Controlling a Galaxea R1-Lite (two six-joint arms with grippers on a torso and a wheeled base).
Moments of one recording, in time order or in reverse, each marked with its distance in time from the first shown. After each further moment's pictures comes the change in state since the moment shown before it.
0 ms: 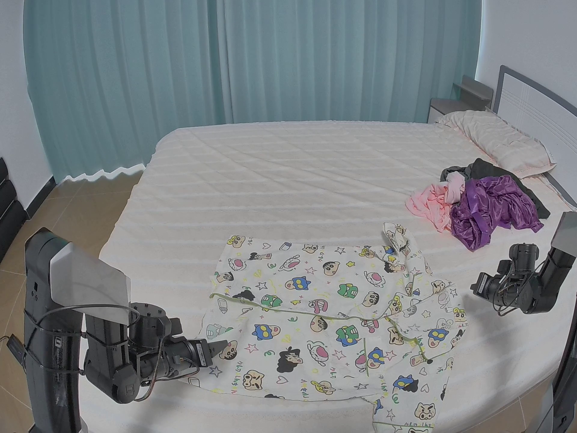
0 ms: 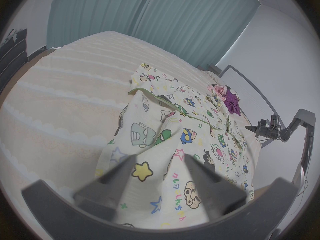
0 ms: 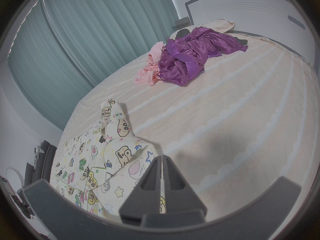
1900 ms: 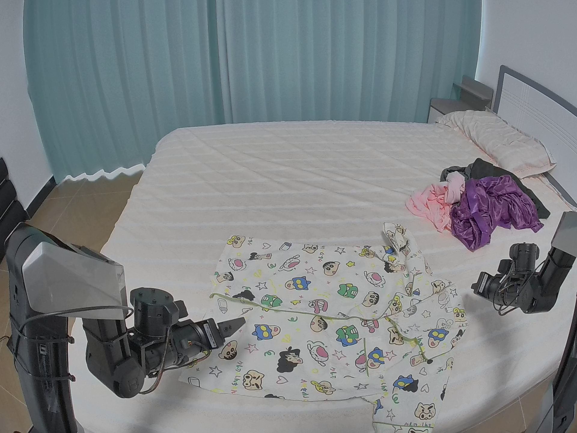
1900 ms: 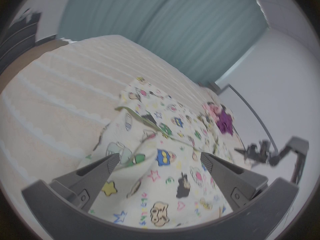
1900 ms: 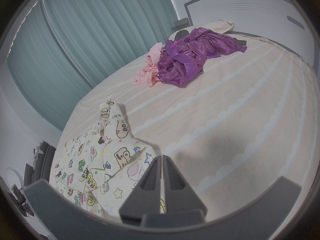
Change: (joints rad) left arm -0.061 -0.114 -0.072 0.078 0.061 -0.170; right arm -0.002 0.000 -0.004 0.000 -0.009 0.001
